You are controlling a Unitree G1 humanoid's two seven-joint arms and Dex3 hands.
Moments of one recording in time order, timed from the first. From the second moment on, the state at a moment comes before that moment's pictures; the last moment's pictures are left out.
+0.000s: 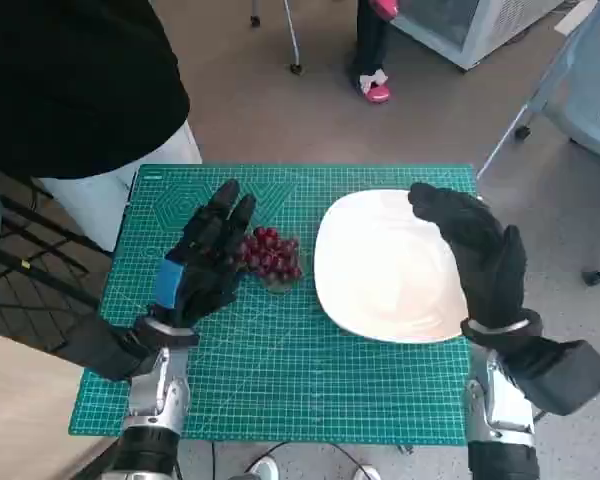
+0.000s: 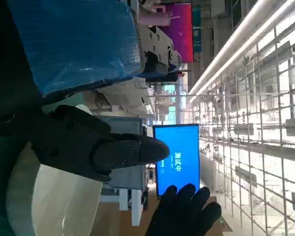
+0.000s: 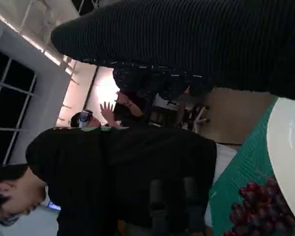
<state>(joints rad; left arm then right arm) -0.37 0.08 0.19 0.49 -0.37 -0.49 -0.57 -0.45 -0.14 -0.11 0.37 0.31 -0.59 0.47</state>
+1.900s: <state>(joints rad) -0.33 0.18 0.16 0.42 0.01 -0.51 -0.36 -0.46 -0.13 -0.10 0.39 0.31 -0.62 0.48</state>
